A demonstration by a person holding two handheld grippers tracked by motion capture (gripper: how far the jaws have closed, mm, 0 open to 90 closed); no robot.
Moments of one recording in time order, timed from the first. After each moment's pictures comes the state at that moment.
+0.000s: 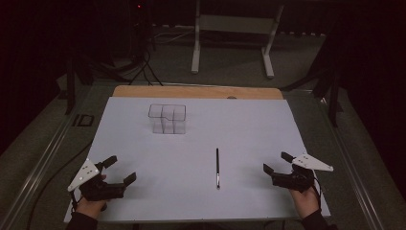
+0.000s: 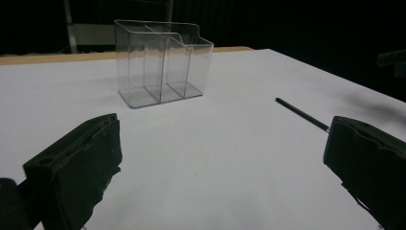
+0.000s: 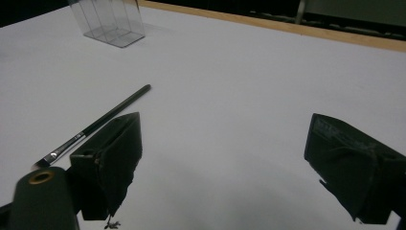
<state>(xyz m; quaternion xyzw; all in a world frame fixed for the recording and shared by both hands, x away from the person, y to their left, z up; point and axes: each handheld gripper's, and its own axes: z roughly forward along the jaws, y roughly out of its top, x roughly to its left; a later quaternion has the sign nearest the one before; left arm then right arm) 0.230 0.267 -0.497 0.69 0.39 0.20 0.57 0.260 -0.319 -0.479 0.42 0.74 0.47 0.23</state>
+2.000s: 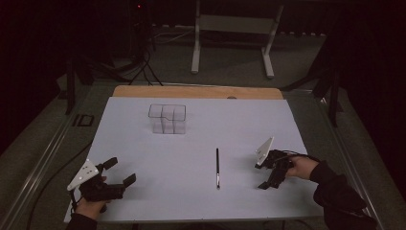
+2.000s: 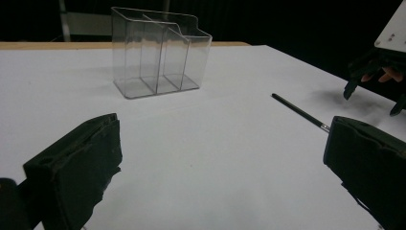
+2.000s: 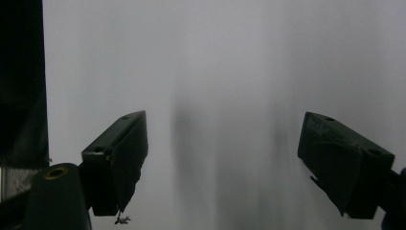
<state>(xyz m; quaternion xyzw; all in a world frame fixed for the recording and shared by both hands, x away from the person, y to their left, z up) 0.230 0.270 -0.500 0.69 0.40 0.18 0.57 0.345 -0.272 -0.487 0.04 0.98 0.17 -0.07</state>
